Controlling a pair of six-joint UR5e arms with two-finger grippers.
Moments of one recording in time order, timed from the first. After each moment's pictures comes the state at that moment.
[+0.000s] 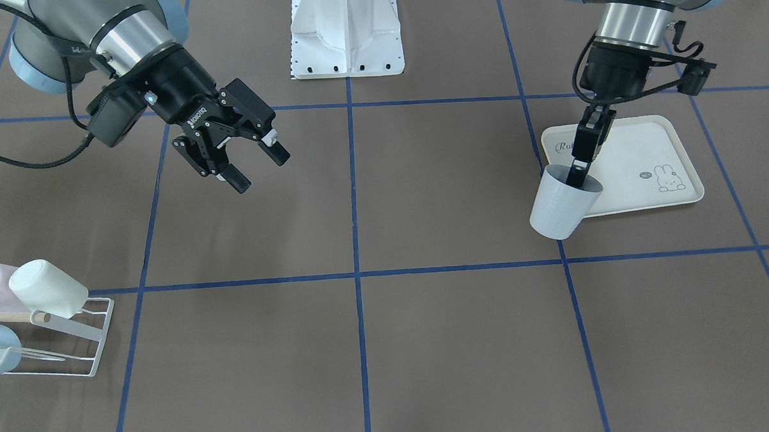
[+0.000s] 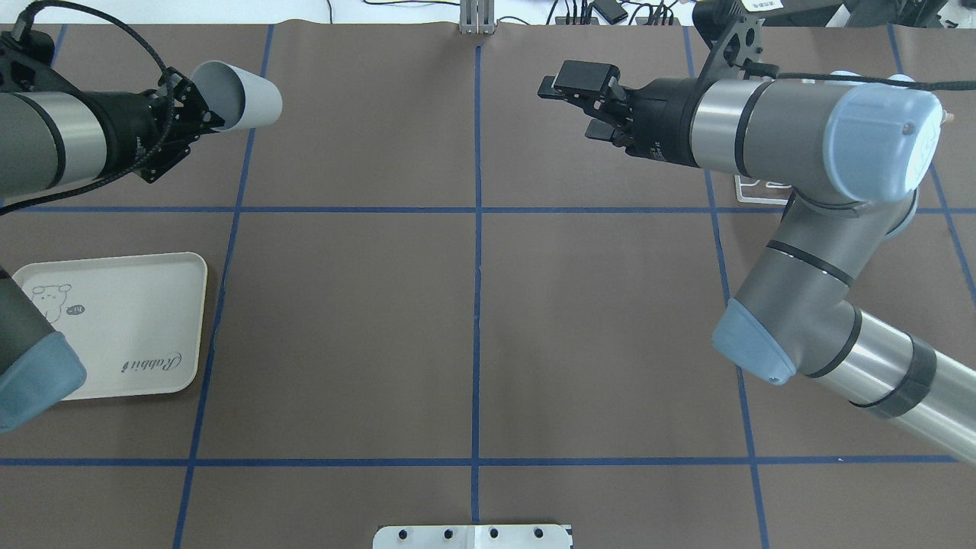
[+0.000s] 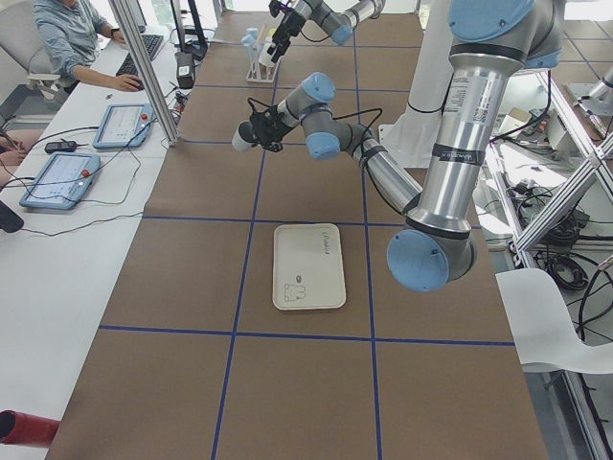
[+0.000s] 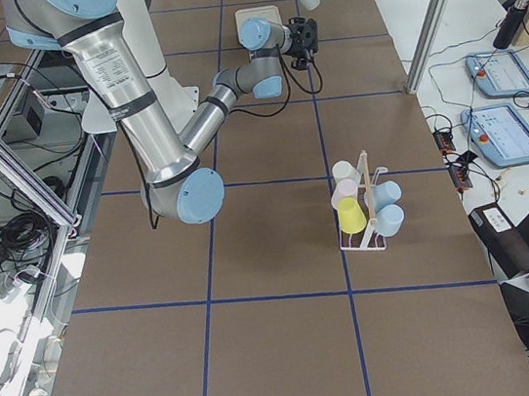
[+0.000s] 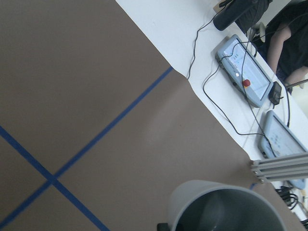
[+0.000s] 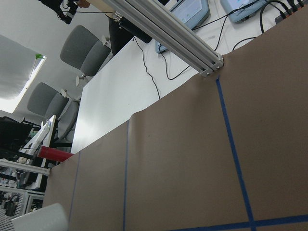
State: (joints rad) left arm -0.79 -1.79 -2.05 -2.12 -1.58 -2.04; right arm 0.73 -1.13 1.83 -0.64 1.71 1.65
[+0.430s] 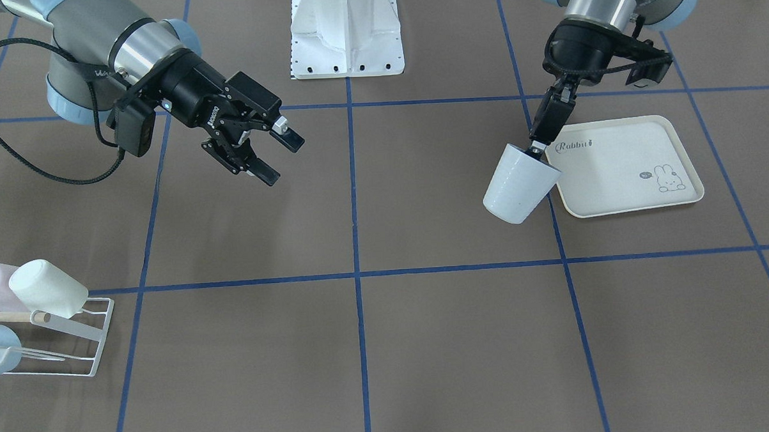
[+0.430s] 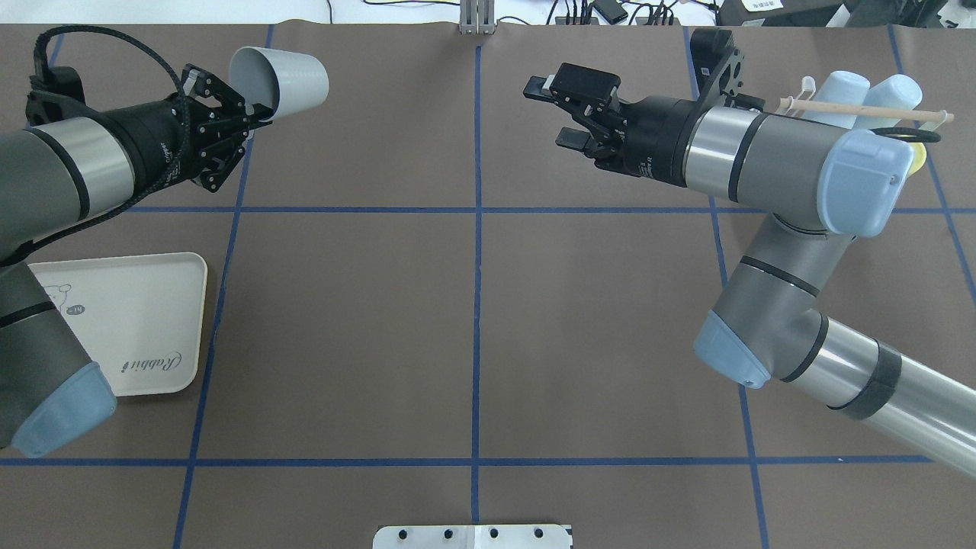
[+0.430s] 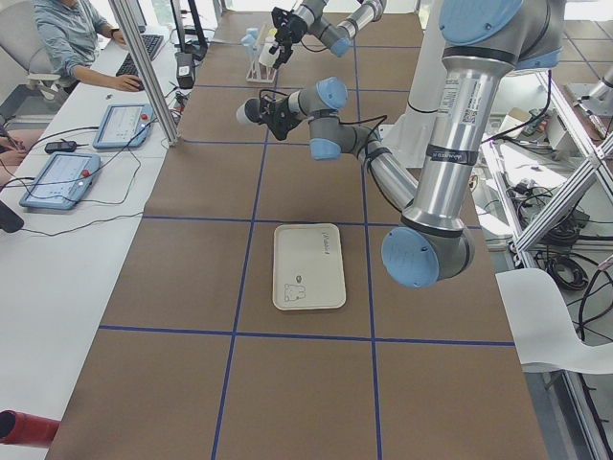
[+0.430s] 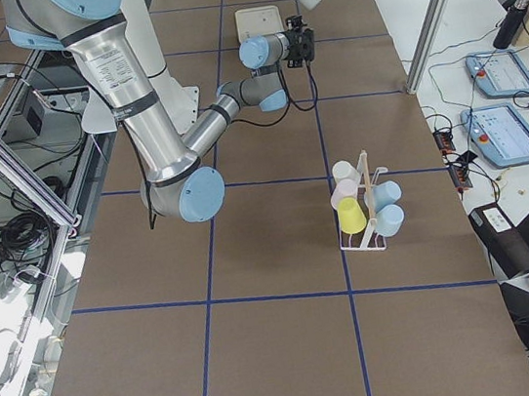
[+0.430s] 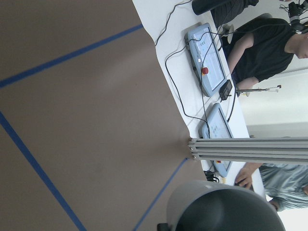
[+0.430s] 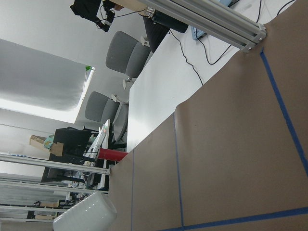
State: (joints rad) left arm -0.72 -1.80 -1.99 -2.44 -1.47 -2.34; right arm 0.70 -1.13 1.73 -0.35 1.67 1.78
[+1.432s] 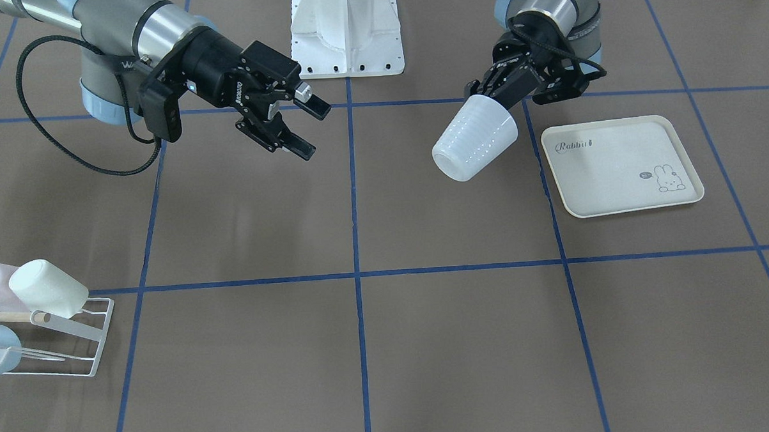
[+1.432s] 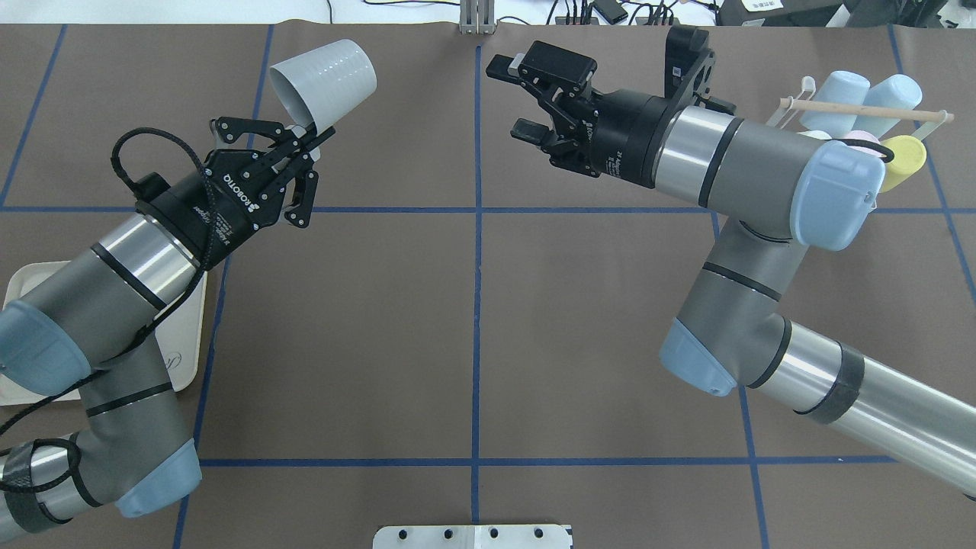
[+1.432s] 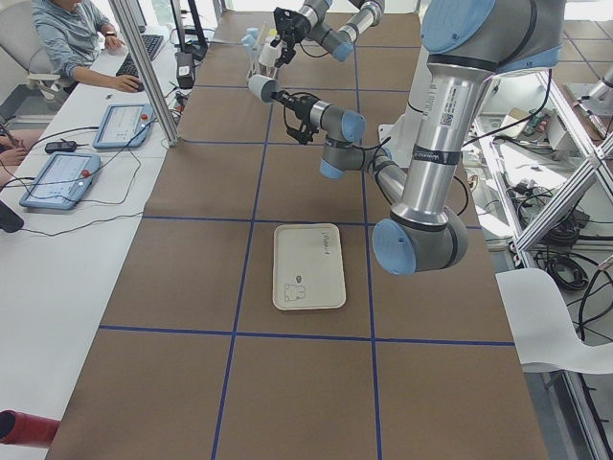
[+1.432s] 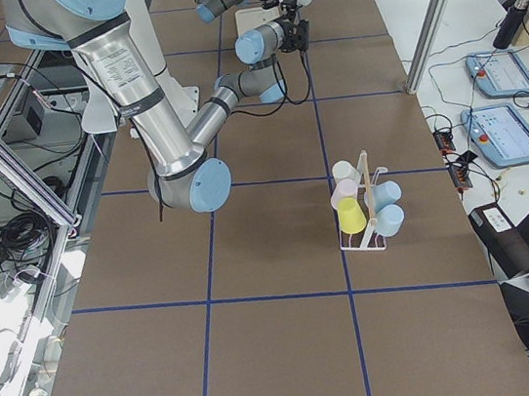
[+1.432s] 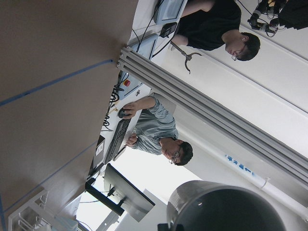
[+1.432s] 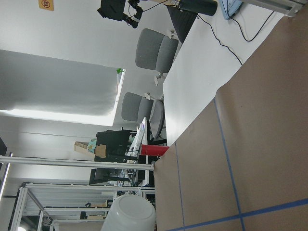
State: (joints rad) left arm -0.48 -1.87 -1.80 -3.06 -1.09 -2.67; right arm 0.65 -1.05 1.72 -0.29 1.60 1.90
